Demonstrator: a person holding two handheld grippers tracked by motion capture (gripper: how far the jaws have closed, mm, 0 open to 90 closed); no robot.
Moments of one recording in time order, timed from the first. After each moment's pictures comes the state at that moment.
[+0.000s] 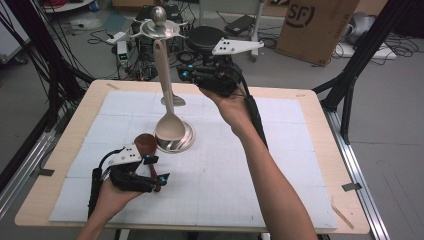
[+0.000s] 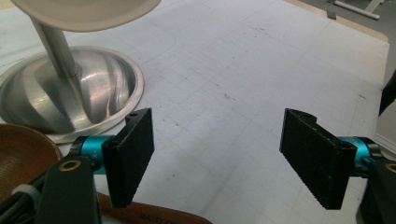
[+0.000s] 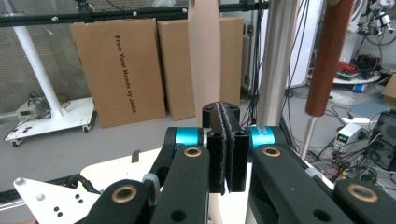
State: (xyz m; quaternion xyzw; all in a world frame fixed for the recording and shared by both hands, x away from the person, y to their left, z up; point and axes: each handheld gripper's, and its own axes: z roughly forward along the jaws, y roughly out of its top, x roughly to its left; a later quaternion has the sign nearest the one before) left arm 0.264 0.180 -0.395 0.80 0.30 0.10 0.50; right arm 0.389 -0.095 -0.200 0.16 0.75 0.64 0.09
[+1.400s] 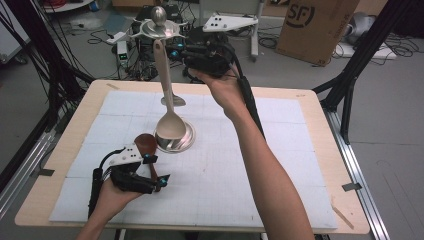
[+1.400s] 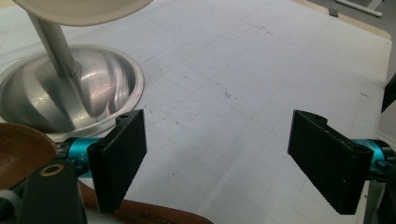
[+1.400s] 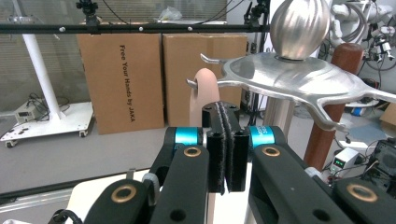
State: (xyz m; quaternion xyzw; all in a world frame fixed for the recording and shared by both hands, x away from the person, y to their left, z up) left arm 0.264 0.179 -0.396 0.81 0.30 0.10 0.50; right arm 0.401 -0.075 -0.163 0.12 0.74 0.65 0.11
